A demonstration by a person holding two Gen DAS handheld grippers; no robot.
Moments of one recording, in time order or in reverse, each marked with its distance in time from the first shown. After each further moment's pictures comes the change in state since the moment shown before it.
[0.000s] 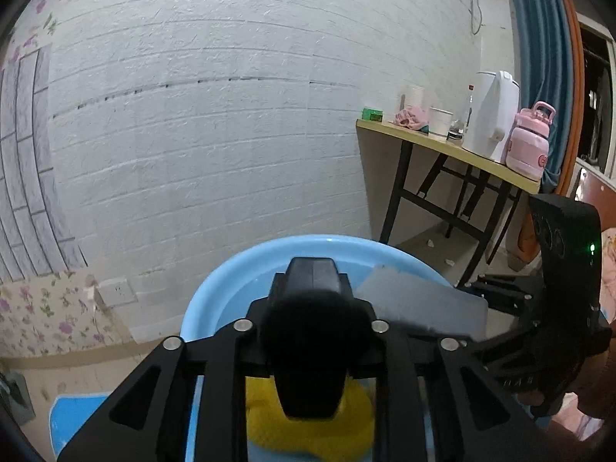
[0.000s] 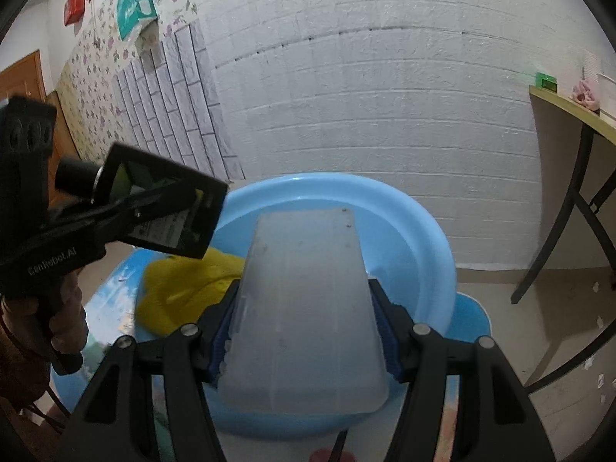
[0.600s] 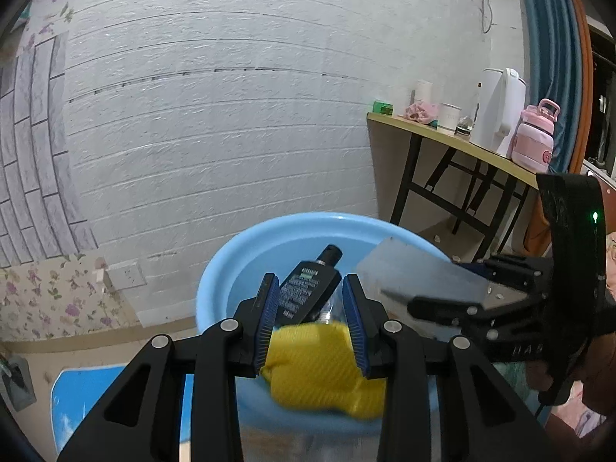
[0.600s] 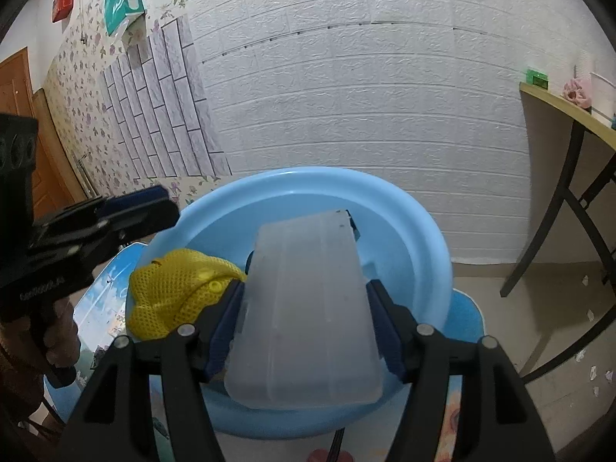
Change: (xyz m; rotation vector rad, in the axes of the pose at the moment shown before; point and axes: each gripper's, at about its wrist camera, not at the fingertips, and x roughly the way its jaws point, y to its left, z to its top) left arm -0.023 0.007 -0.023 -0.044 0.028 0.038; right arm -0.004 0.002 0.000 0.011 0.011 -0.050
